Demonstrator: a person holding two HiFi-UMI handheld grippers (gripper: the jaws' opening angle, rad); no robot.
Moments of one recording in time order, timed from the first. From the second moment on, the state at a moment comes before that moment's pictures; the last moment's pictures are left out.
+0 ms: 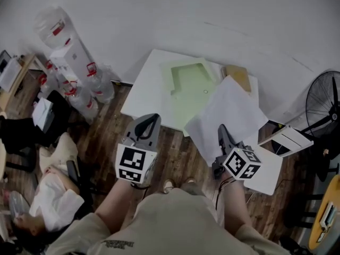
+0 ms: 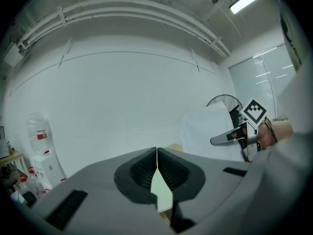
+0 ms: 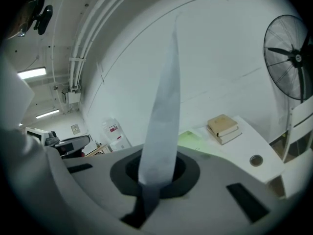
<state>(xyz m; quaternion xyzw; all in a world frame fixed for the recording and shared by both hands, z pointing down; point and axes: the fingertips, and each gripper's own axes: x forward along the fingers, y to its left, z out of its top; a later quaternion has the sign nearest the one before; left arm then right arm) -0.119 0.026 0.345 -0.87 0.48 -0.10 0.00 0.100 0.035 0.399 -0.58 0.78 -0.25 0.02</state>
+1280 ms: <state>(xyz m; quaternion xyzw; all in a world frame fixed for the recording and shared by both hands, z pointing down) -0.042 -0.160 0.454 -0.85 0.47 -0.21 -0.09 0.157 -0.166 0.589 -0.53 0.65 -0.53 0.09</state>
